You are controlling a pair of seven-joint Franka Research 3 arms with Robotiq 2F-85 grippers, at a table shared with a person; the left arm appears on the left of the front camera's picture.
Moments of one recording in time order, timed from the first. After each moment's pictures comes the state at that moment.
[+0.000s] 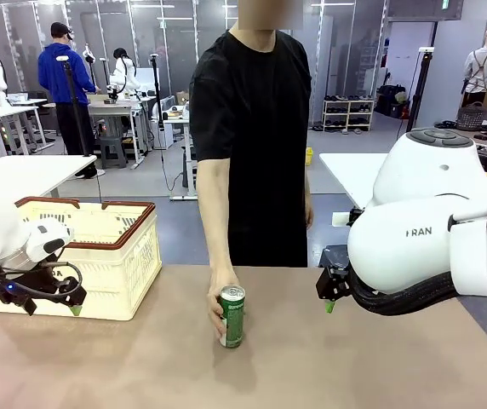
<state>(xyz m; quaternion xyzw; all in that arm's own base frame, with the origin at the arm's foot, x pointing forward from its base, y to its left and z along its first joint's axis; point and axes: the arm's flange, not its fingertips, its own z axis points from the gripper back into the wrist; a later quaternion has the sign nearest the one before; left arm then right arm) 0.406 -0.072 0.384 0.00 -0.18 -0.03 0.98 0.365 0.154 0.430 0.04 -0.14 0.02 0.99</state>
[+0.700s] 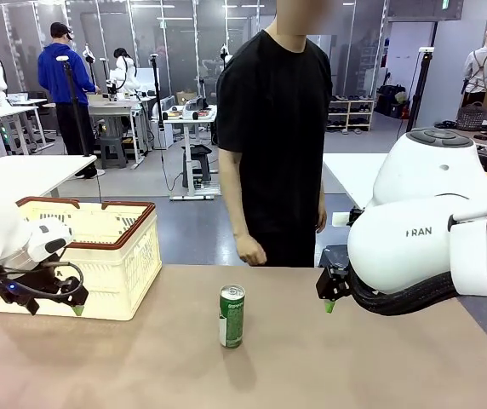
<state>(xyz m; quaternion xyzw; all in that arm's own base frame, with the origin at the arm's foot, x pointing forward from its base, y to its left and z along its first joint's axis) 0.404 -0.080 0.388 -0.01 -0.18 -0.05 0.98 0.365 0.154 0.430 0.04 -0.14 0.02 0.99</state>
